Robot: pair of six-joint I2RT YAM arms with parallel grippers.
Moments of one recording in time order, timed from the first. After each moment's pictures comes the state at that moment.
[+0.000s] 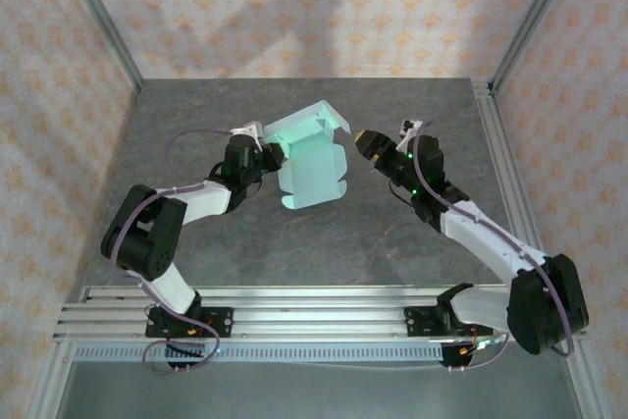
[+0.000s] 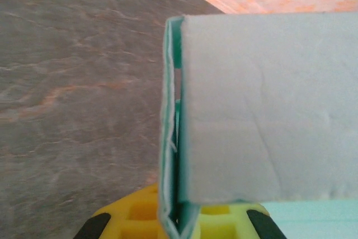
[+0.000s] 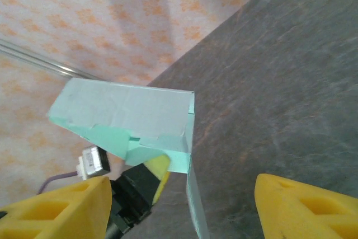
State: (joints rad) left arm -0.32 1.66 0.78 0.43 0.07 -0.69; right arm 0.42 1.19 0.76 0.15 -0.17 0.91
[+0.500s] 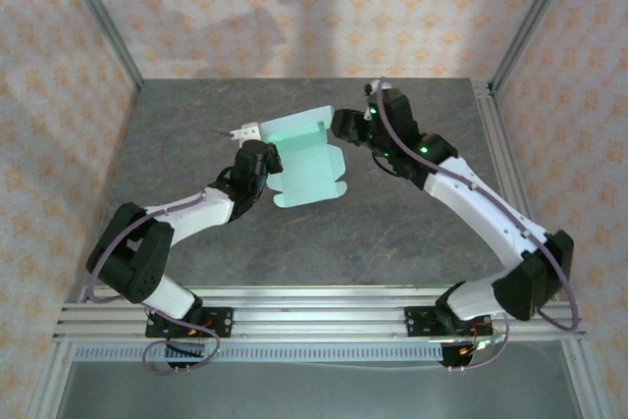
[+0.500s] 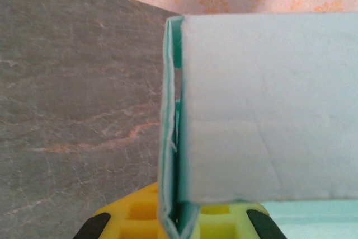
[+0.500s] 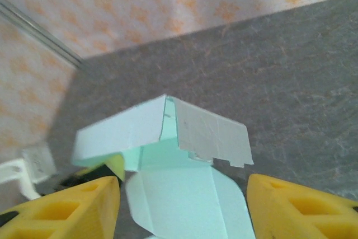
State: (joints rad) left arm -0.46 1.52 0.78 0.29 -0.37 -0.54; right arm 0.62 1.42 1.40 -0.51 0.11 0.56
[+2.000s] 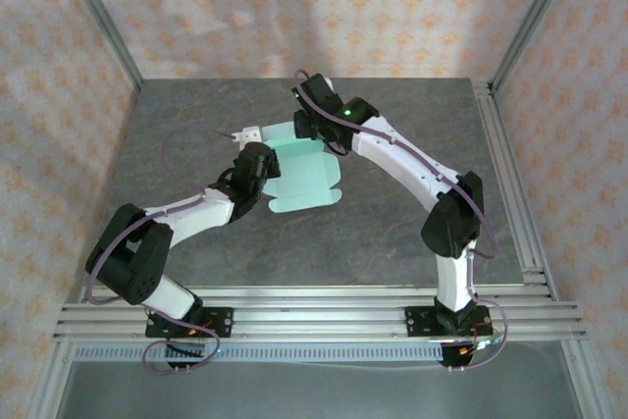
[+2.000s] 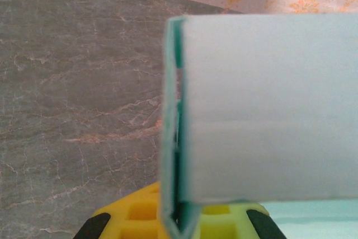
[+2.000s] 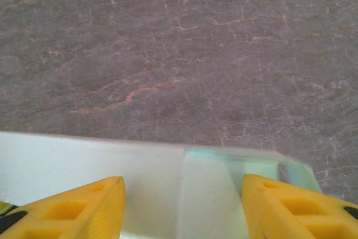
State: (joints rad) left arm -0.46 1.51 0.78 0.22 -0.42 -0.49; right arm 0.74 1.94 1.95 -0.87 0.29 0.47
